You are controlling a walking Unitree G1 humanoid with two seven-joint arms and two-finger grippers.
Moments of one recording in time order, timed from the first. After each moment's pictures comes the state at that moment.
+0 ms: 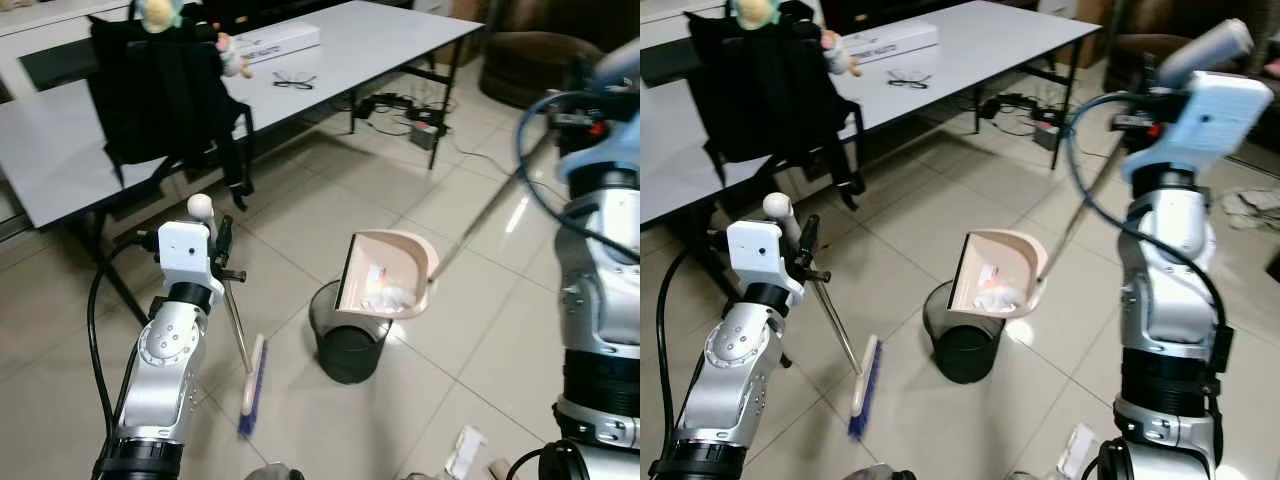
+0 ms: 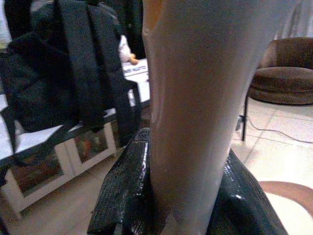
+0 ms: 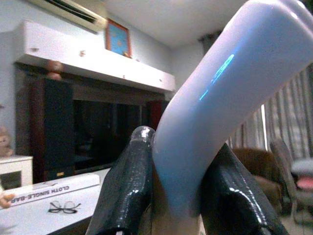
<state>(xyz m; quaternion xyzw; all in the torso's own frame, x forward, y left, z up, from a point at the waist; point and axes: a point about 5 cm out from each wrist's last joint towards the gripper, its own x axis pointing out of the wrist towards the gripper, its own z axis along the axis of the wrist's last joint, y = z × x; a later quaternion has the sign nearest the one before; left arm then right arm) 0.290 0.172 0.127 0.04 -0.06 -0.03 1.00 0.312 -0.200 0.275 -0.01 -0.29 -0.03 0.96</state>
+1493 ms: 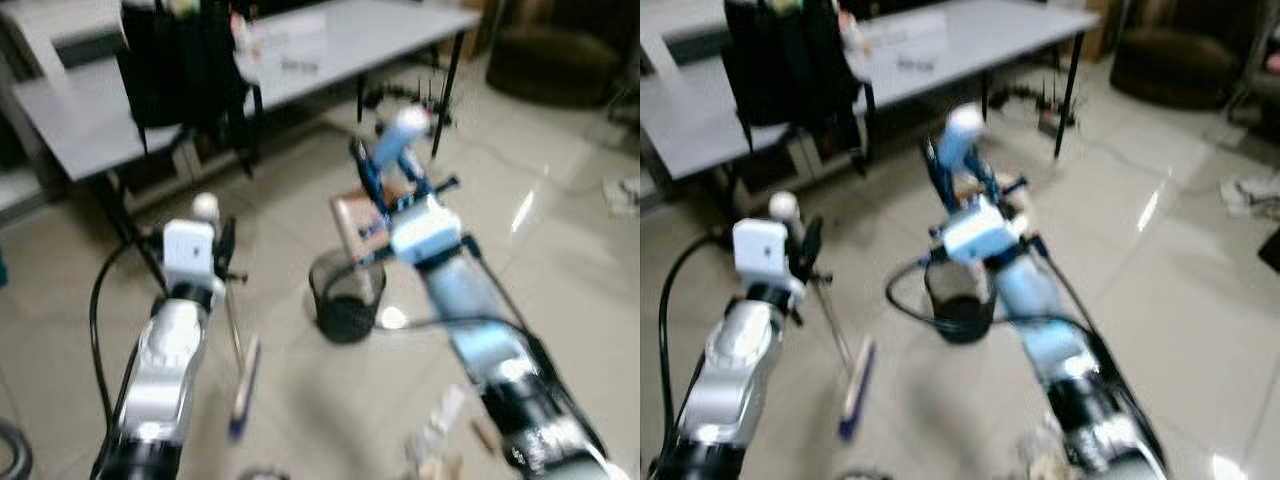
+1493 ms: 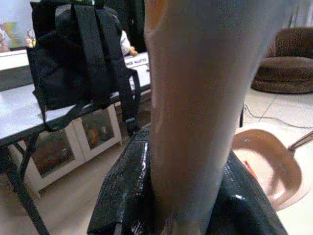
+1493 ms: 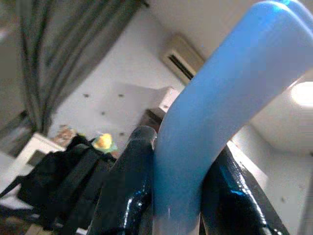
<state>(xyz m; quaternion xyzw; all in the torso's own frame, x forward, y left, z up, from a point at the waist) 0.291 0.172 0.126 0.05 -0.06 -0.04 1.00 0.299 -0.076 0.212 -0.19 -0.43 0.17 0.87</state>
